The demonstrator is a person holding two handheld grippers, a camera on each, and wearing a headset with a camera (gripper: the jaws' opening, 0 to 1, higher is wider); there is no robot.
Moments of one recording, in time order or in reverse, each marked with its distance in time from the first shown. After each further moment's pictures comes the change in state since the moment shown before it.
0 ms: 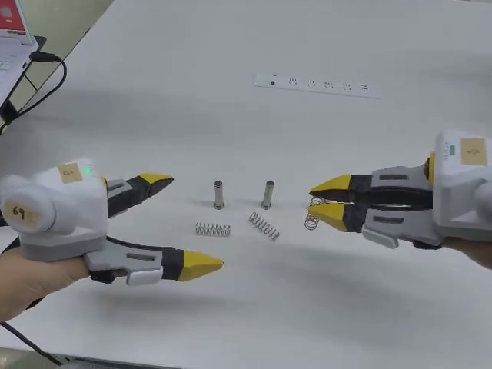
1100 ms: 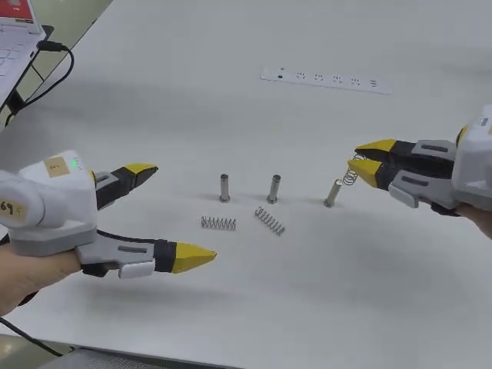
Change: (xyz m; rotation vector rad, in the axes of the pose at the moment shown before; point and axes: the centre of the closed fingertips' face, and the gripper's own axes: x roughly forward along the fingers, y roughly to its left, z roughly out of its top) left arm -0.012 0.013 -0.006 -0.015 -0.008 0.071; right arm -0.018 -0.086 -0.027 0.066 0.019 -0.296
